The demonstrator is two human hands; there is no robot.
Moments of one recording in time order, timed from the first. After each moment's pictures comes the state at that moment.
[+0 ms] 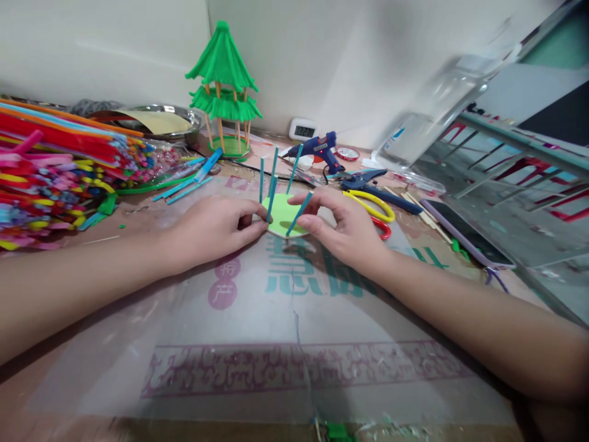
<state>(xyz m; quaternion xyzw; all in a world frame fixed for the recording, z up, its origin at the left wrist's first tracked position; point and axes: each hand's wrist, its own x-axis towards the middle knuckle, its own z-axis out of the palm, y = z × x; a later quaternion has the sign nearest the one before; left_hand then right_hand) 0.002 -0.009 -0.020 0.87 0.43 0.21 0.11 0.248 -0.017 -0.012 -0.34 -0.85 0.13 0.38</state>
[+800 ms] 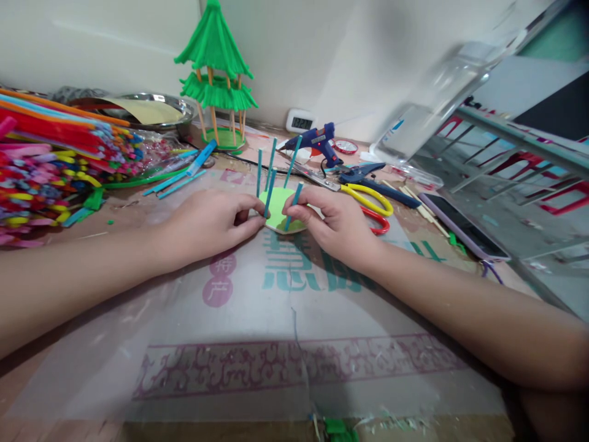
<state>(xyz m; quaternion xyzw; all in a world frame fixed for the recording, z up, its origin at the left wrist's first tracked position) 0.004 -0.009 -0.020 0.87 0.44 0.19 0.11 0.240 -0.012 -0.015 -0.30 -0.88 0.09 0.36</state>
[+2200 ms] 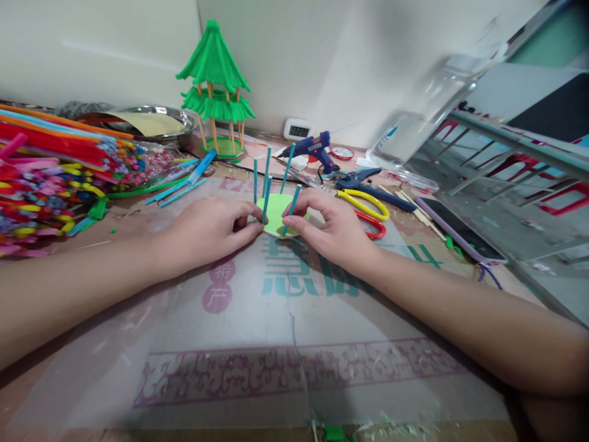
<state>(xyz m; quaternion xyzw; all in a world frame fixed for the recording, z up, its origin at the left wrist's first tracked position) 0.002 -0.008 -0.021 0.88 0.43 0.20 0.09 0.241 -0.010 -0.020 -0.32 -0.85 0.14 0.40</state>
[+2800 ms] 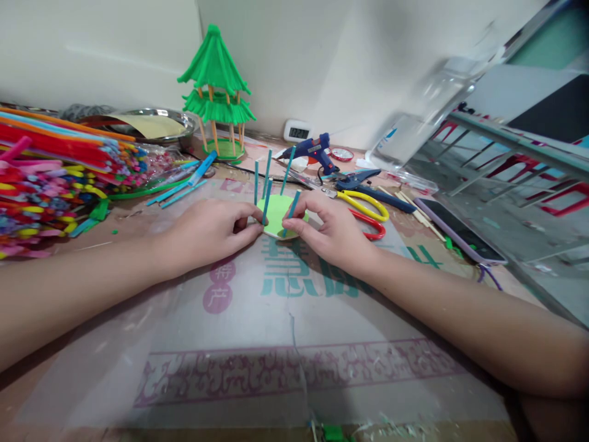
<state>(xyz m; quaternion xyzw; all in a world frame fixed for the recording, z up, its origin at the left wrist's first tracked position) 0.002 -0.010 -0.019 0.88 0.42 0.20 0.10 0.242 -0.009 -0.021 -0.32 -0.86 0.12 0.38</state>
